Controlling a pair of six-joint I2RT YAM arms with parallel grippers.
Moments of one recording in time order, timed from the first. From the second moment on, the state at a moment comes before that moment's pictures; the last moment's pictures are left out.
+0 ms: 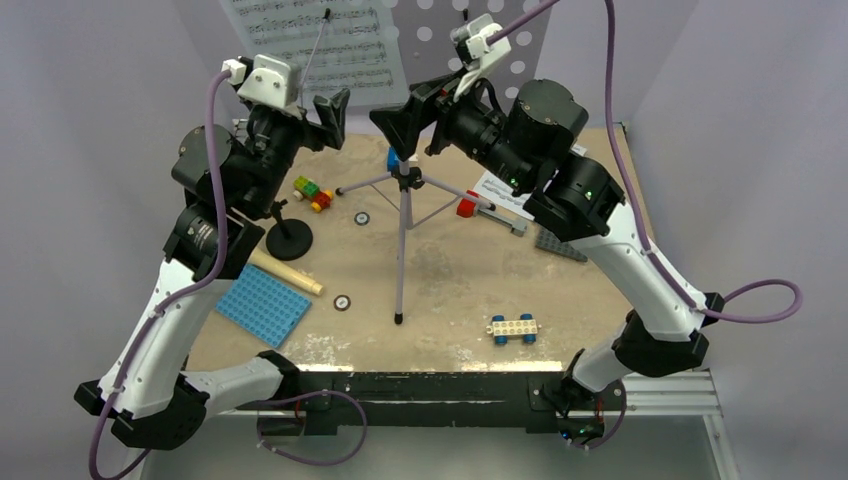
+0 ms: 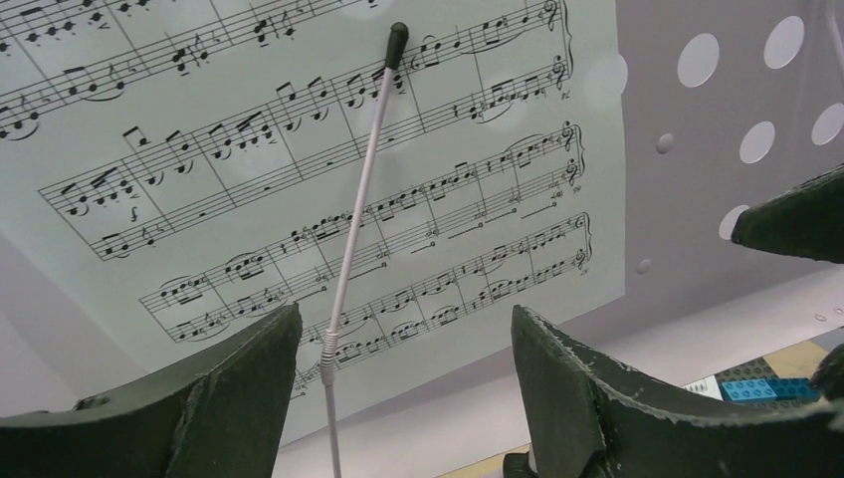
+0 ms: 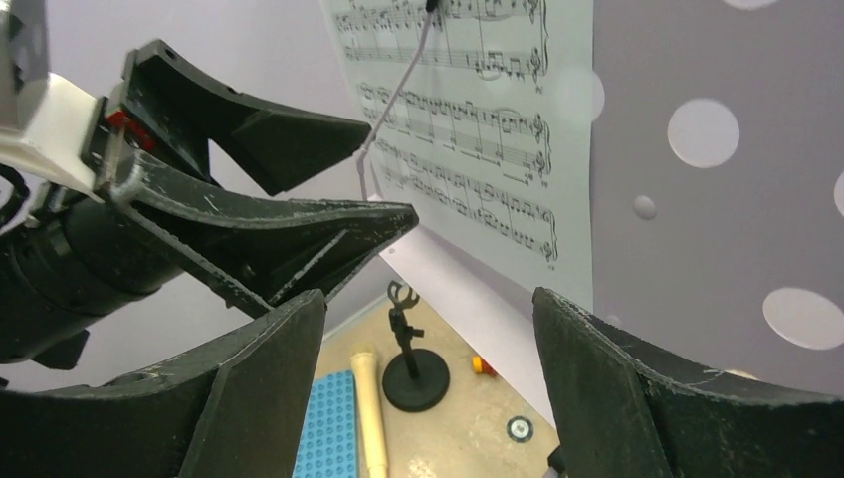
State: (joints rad) left arm -0.55 1.11 1.60 -0.21 -0.20 0.15; right arm 0.95 1.54 2.14 -0.42 0.10 0.14
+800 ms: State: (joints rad) left arm -0.55 1.13 1.62 -0.17 -0.19 0.25; right arm 0.95 1.46 2.04 -0.39 0.12 0.15
